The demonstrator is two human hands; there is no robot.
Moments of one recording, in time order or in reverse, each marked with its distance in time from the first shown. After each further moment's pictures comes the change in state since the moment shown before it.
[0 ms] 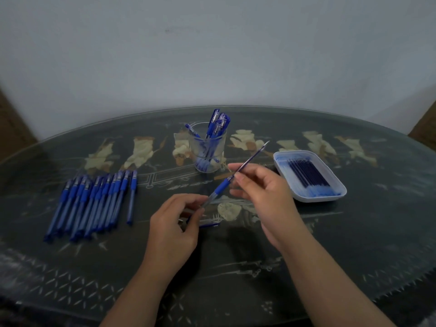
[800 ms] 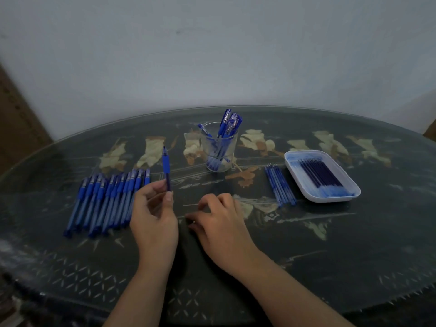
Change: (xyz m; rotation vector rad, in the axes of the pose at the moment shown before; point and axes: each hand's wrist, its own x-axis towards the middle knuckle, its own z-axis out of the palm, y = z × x) left_hand 0.005 -0.006 -0.014 -0.250 0.469 -0.434; right_hand -0.015 0.075 0.062 -1.127 -0.171 -0.675
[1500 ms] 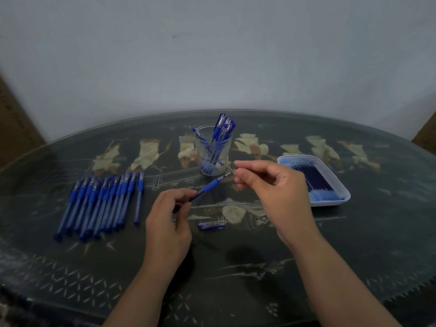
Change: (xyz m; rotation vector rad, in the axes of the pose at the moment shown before) left_hand -0.005 -0.008 0.006 0.252 -0.290 0.401; right_hand 0.017 0.028 -0.113 0.991 0.291 0.438
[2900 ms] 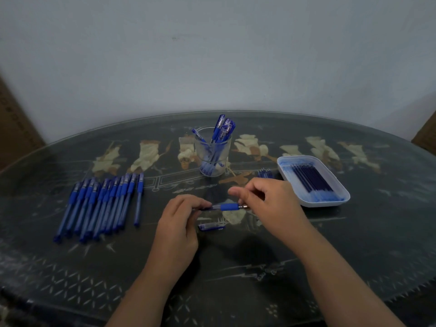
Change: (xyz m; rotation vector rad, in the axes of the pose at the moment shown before) left_hand -0.002 -0.005 0.001 0.086 -0.159 0.208; right_hand 0.004 0.023 -0.012 -0.516 -0.208 -0.026
